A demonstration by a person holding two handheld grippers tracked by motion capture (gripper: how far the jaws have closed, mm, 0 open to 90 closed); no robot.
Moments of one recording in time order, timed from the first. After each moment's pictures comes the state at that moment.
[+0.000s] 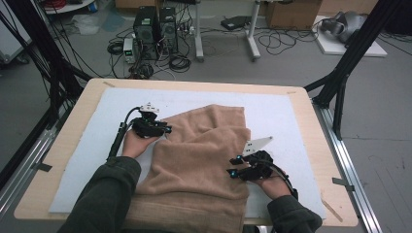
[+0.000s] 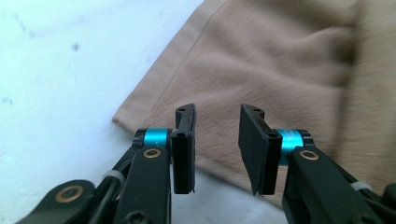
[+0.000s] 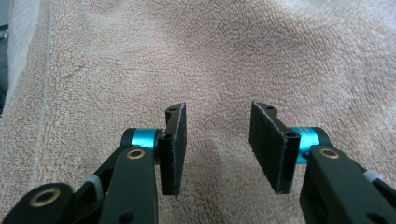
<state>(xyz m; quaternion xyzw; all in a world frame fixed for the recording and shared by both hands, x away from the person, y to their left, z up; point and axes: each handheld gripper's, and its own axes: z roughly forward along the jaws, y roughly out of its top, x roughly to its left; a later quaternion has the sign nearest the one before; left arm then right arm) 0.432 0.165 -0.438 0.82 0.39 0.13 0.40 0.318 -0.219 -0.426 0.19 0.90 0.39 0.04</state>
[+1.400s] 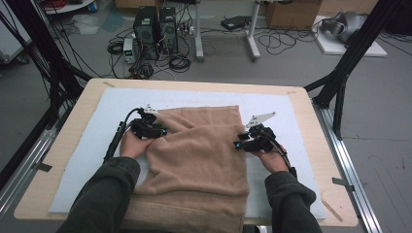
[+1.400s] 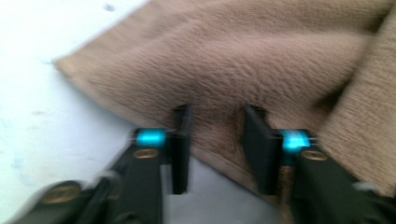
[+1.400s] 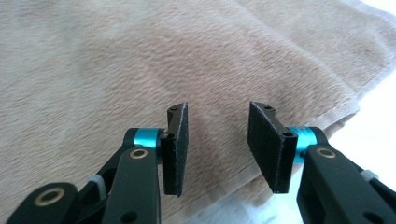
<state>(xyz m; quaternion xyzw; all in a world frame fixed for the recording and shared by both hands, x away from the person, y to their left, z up) 0.433 0.168 -0.437 0.83 0.40 0.17 0.34 0.395 -0.235 -0.420 0.28 0.88 0.37 0.10</state>
